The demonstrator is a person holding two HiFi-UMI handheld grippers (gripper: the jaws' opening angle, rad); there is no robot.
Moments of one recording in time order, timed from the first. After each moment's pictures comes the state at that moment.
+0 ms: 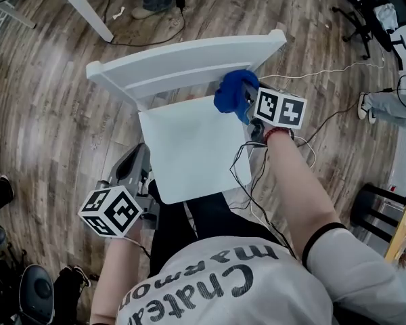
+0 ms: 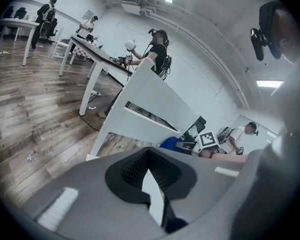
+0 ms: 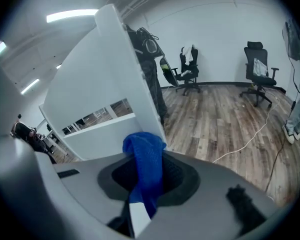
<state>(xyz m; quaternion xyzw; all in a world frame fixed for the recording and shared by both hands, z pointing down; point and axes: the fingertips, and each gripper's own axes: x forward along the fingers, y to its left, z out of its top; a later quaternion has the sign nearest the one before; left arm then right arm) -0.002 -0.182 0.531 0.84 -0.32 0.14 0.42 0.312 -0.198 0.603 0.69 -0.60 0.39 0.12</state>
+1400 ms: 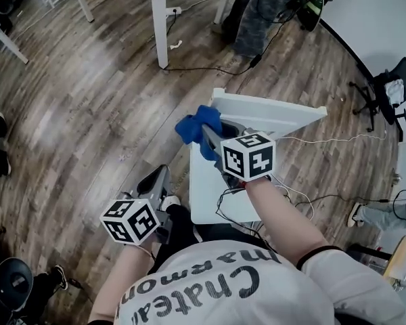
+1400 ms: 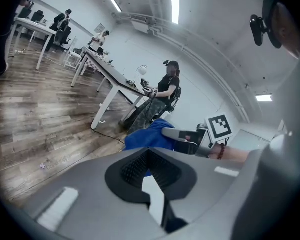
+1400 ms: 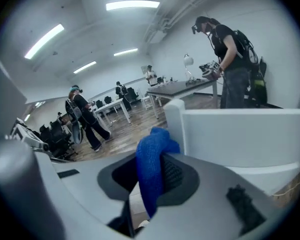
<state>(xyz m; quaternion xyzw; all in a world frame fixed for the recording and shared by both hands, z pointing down) -0.163 -0.208 0.477 0.83 -0.36 0.06 0.42 -0.037 -0.285 0.472 0.50 -0.80 0.29 0.18</state>
